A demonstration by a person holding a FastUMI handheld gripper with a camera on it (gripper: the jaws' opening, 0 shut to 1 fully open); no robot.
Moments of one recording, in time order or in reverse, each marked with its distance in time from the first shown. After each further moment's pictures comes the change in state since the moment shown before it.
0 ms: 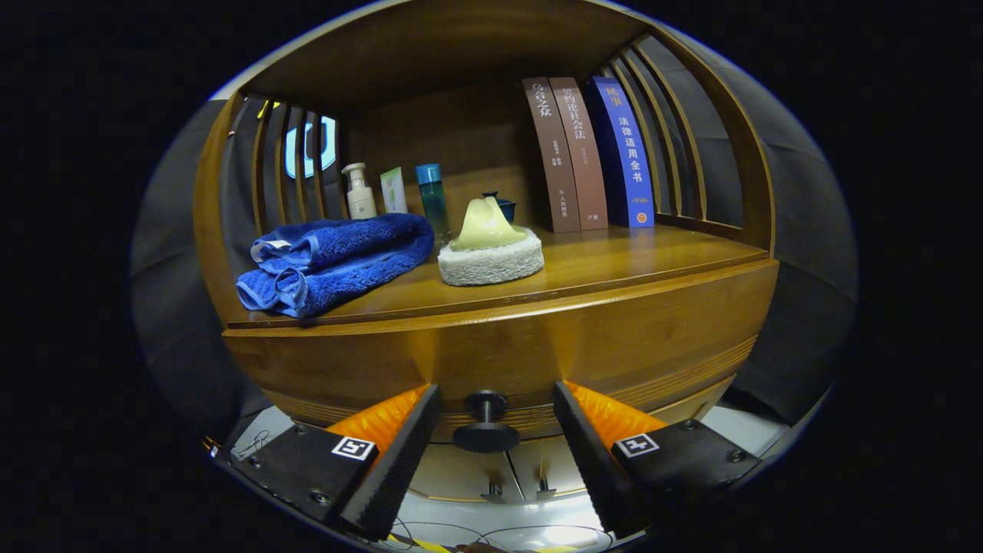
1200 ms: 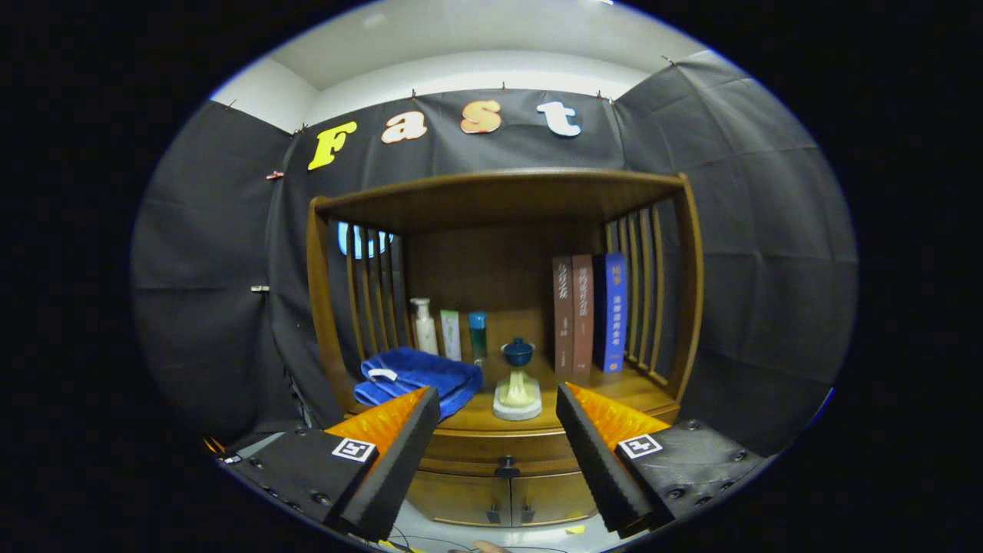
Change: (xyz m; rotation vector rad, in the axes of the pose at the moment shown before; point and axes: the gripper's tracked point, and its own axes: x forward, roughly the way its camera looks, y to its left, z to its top) arm -0.208 0.038 0.196 -0.101 -0.289 0.055
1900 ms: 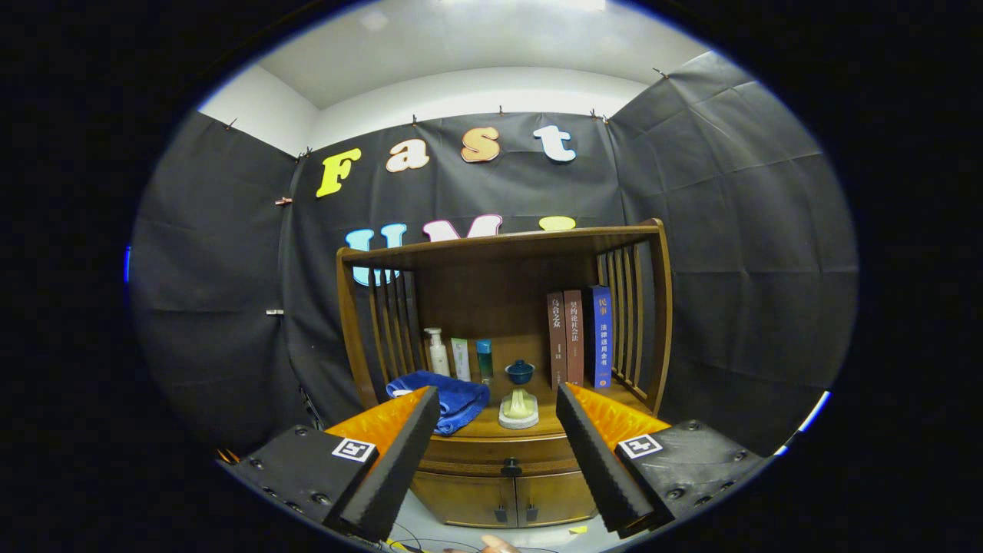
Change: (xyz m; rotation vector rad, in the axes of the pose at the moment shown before) arm -0.060 0.000 0.047 0.036 -0.055 0.036
